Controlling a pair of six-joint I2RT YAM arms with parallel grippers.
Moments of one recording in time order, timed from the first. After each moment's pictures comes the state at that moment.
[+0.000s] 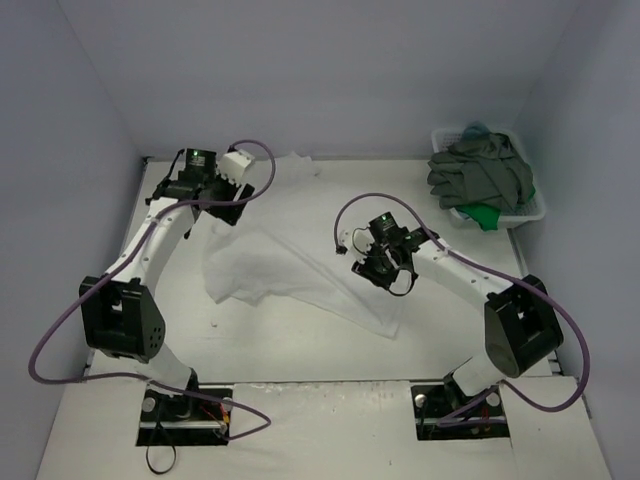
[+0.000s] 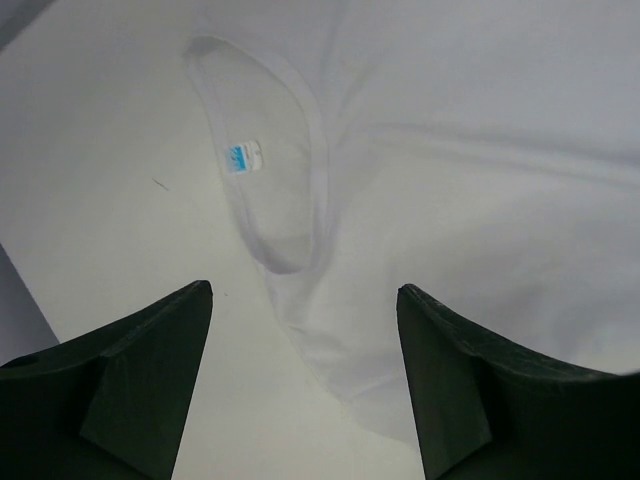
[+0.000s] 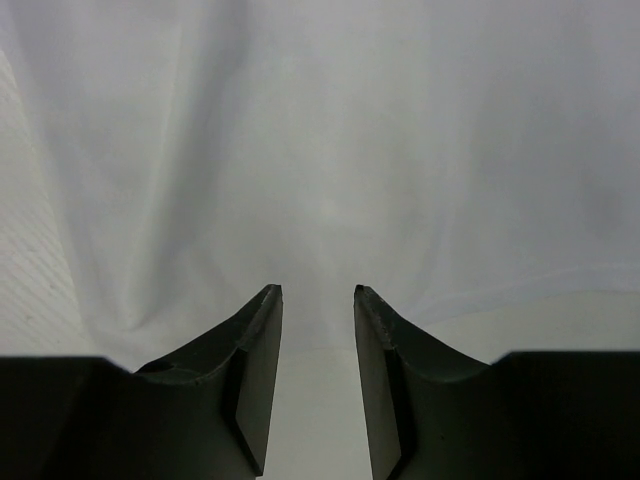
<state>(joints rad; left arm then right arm) -0.17 1.64 1.51 -0.64 0.09 0.37 0.53 1.52 1.00 -0.62 -0.10 -0.60</state>
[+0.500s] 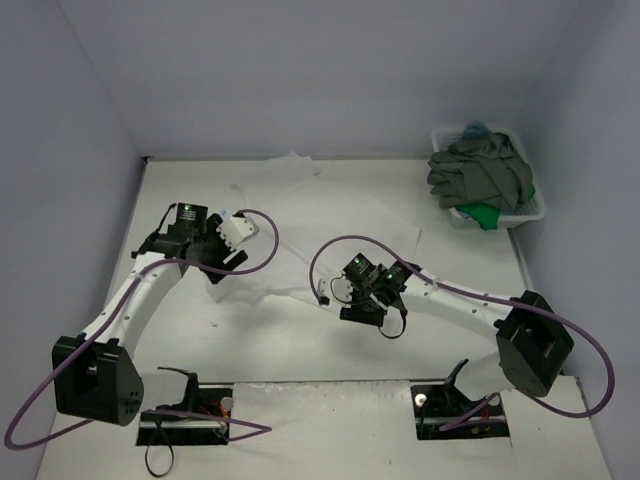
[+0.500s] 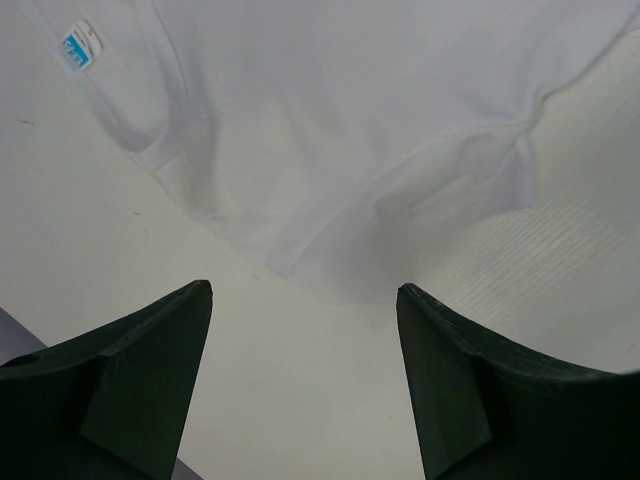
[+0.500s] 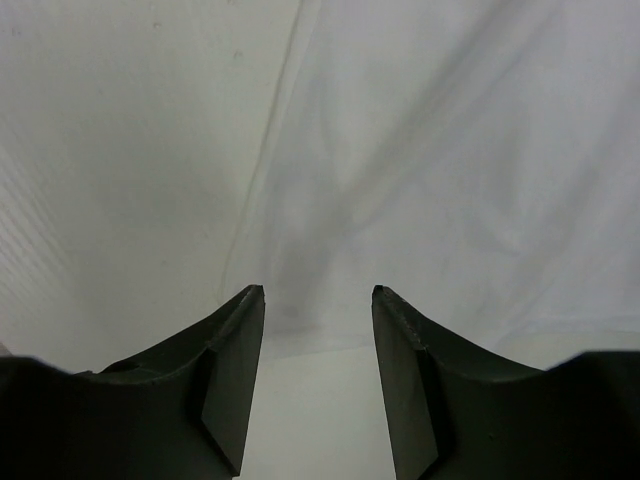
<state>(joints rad) -0.17 1.28 1.01 -0.70 0.19 0.73 0.83 1.43 0.87 -0.67 -0.01 -0.60</state>
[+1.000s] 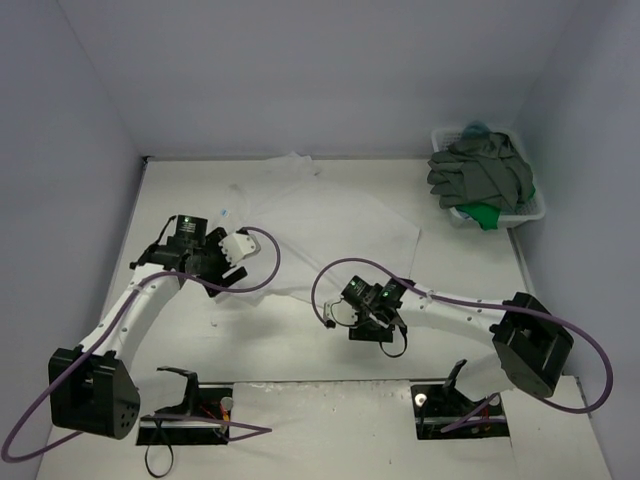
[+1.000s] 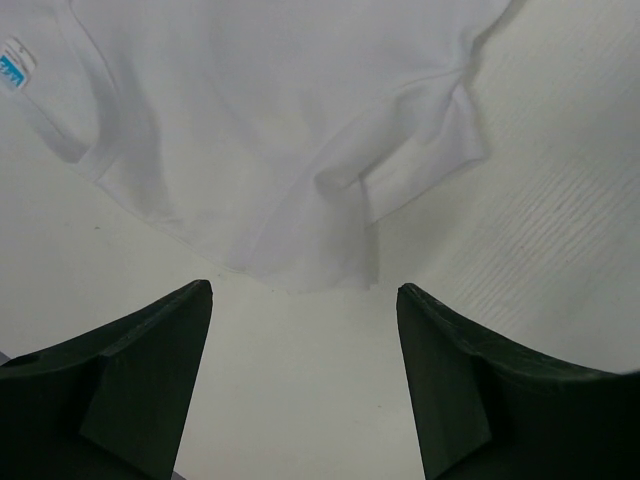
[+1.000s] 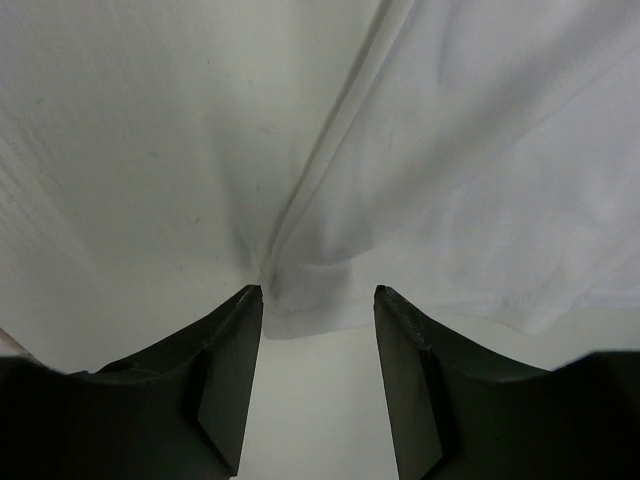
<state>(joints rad) -0.18 1.19 0.92 -0.72 0.26 0.85 0.93 1.41 0.74 -0.69 0.12 -0.60</state>
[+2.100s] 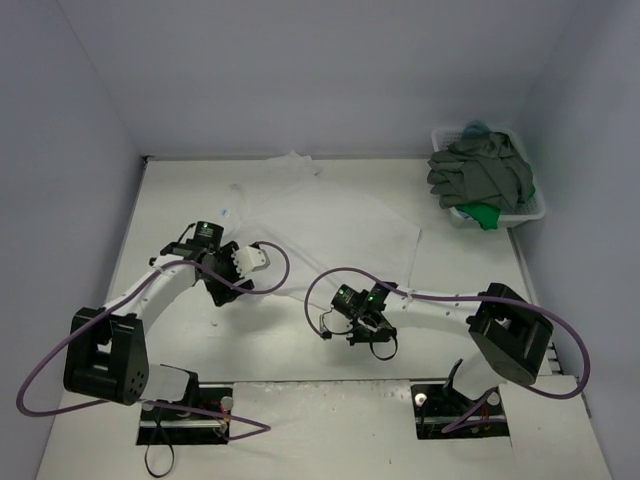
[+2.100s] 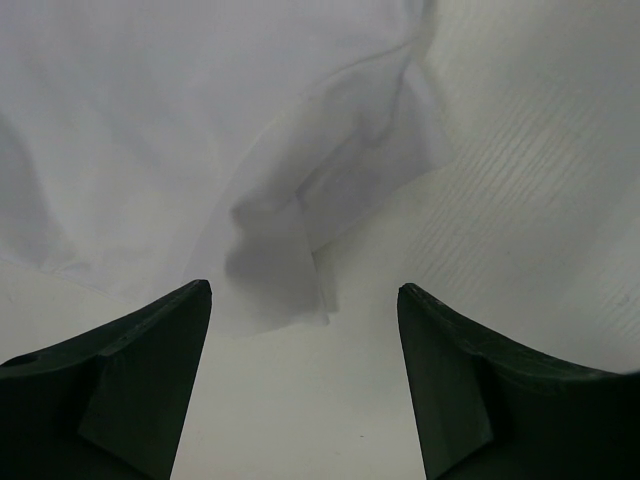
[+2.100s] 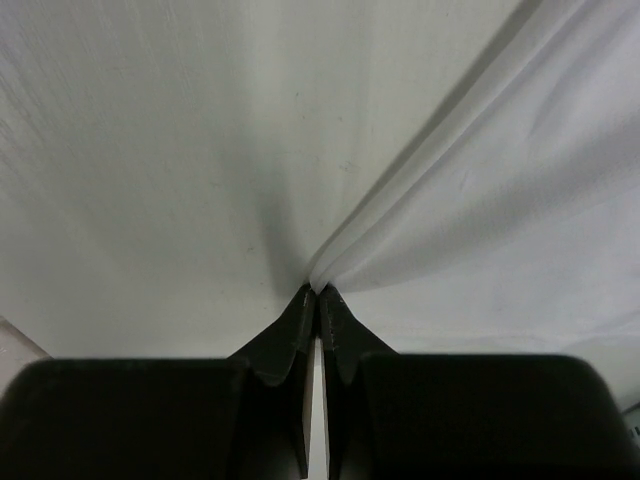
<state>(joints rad) -0.21 1.37 0.86 -0.67 0.25 0.90 0.98 1.52 0.75 -0.71 0.12 -0.59</state>
